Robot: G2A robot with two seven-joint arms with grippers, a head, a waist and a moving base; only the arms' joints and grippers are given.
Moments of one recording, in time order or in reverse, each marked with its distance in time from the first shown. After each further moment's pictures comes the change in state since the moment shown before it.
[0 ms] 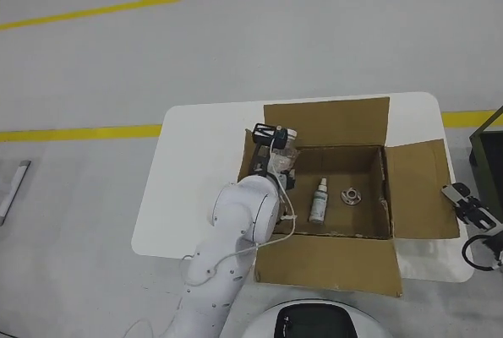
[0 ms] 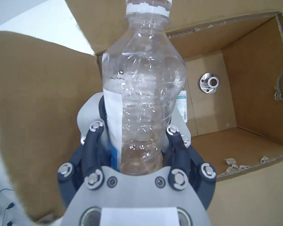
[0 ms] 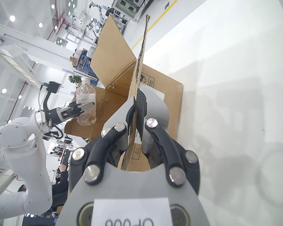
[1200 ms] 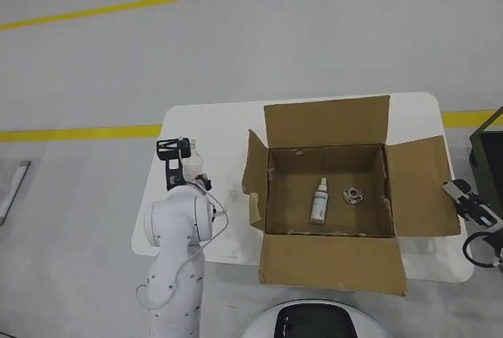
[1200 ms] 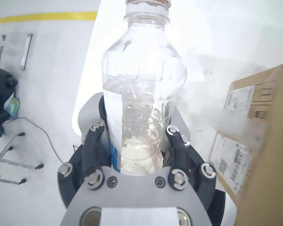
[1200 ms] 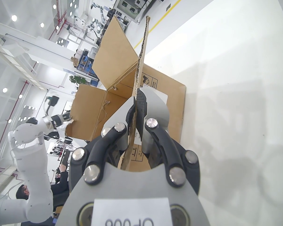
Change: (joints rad) left arm 0.151 0.032 -0.311 -0.042 0.330 0.035 -0.039; right arm 0.021 0.000 0.002 -0.004 0.004 0.002 0.014
